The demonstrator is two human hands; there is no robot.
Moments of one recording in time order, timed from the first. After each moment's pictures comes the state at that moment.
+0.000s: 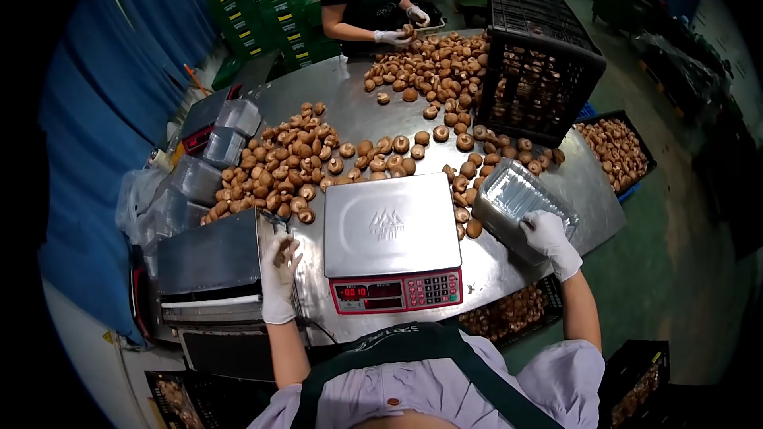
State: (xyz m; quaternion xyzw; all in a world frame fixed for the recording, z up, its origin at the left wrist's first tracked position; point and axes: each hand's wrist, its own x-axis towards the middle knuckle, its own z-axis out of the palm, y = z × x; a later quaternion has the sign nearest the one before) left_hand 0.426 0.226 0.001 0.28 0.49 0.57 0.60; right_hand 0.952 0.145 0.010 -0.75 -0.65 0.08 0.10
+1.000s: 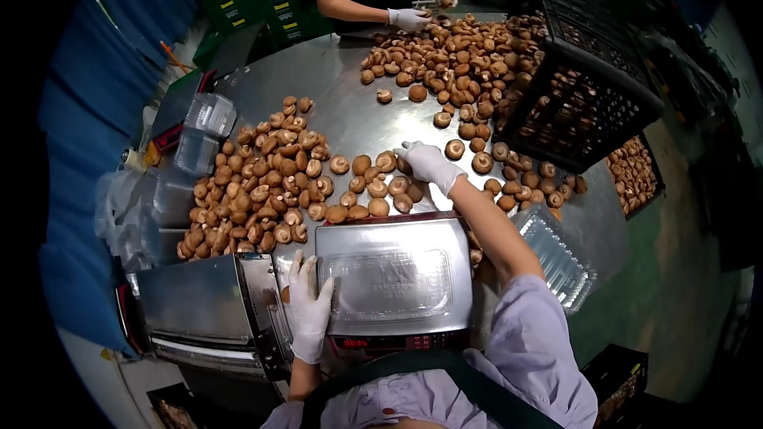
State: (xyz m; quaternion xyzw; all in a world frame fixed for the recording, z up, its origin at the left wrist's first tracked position) left_hand 0.508 0.270 -0.002 0.66 0.64 0.30 0.26; right_hand 0.818 0.491 -0.076 -0.51 -0.85 0.09 0.07
